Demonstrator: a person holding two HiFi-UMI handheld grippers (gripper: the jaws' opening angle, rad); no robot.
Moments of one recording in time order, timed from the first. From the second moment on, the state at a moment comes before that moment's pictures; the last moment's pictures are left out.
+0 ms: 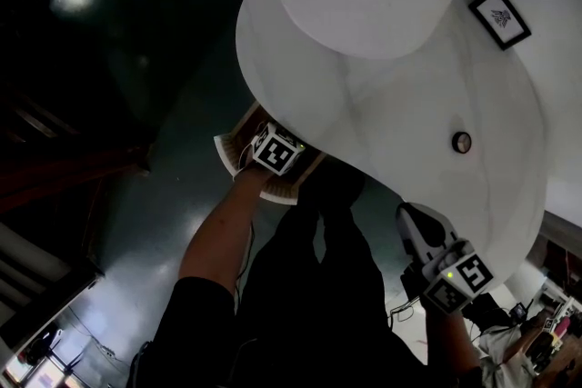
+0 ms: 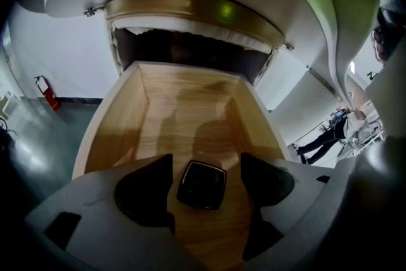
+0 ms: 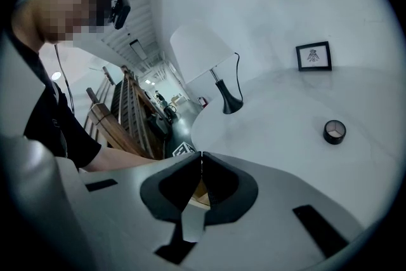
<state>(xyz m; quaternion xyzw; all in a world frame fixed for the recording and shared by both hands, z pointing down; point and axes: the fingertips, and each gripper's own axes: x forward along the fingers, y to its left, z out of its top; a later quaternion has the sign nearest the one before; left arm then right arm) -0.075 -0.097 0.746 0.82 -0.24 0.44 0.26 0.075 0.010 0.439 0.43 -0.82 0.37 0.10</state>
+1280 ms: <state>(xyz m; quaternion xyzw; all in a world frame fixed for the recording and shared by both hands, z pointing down) -0.044 -0.027 0.526 0.88 -0.30 0.29 0.23 0.095 -0.006 0.338 0.42 -0.86 0.27 0.04</state>
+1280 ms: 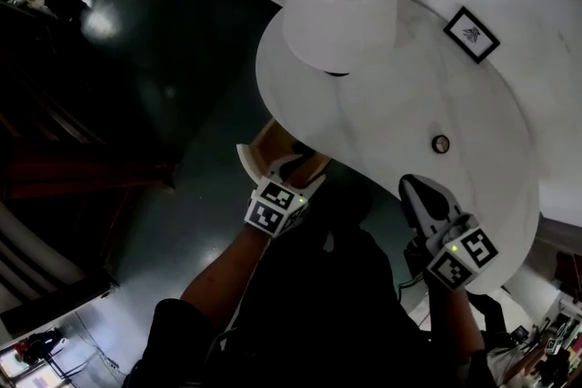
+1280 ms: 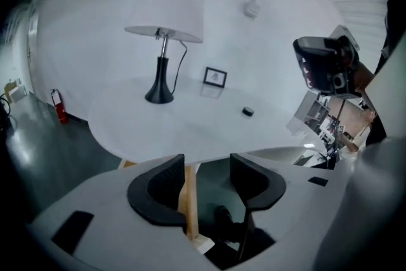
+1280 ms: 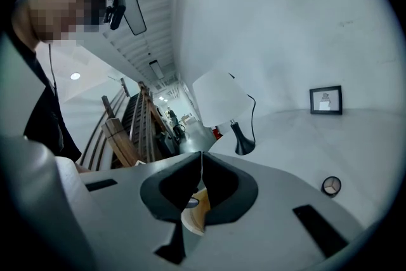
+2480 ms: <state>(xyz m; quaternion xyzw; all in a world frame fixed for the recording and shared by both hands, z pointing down) 0.151 0.002 0.315 0.98 -0.15 0.12 0.11 0.237 0.039 0.296 0.55 -0.79 0.25 -0.05</state>
